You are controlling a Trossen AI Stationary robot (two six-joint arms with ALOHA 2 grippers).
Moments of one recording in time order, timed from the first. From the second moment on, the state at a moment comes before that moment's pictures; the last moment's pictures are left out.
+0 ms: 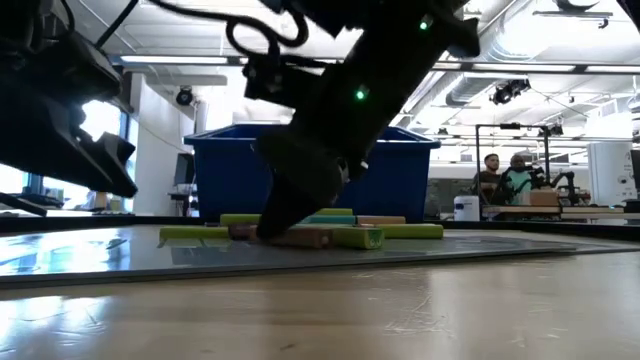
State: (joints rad) left arm -0.55 1.18 0.16 0.43 -0.38 -0.36; right arm 0.32 2.19 1.47 -0.31 0.49 0.26
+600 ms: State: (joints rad) left arm -0.53 1.55 0.27 0.58 -0.46 -0.31; right arm 0.19 2.19 1.47 -0.33 0.51 0.06
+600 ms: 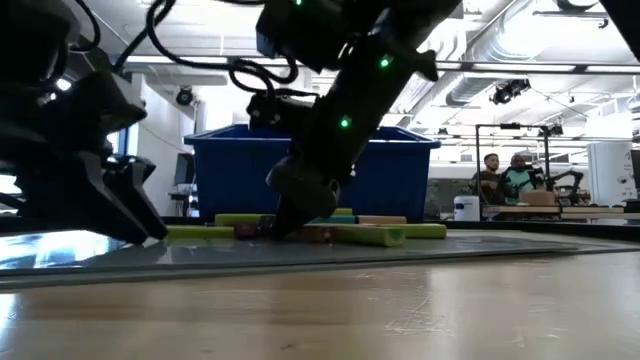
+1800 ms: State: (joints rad) left arm -0.53 1.59 0.31 0.54 -0.43 -0.30; right arm 0.11 2.19 1.52 -0.32 0.33 -0.08
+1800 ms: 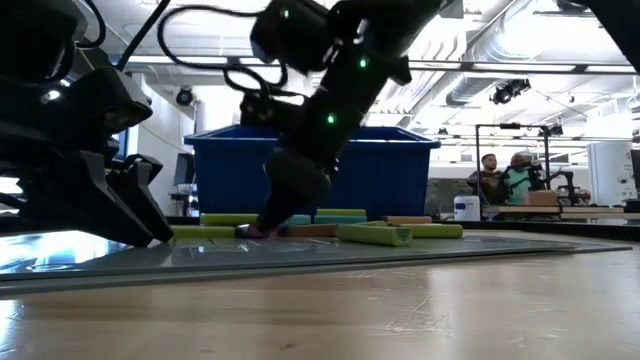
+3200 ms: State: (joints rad) left arm -0.37 1.62 0.52 0.55 -0.35 0.00; right arm 0.30 2.13 1.57 -0.83 0.07 0.33
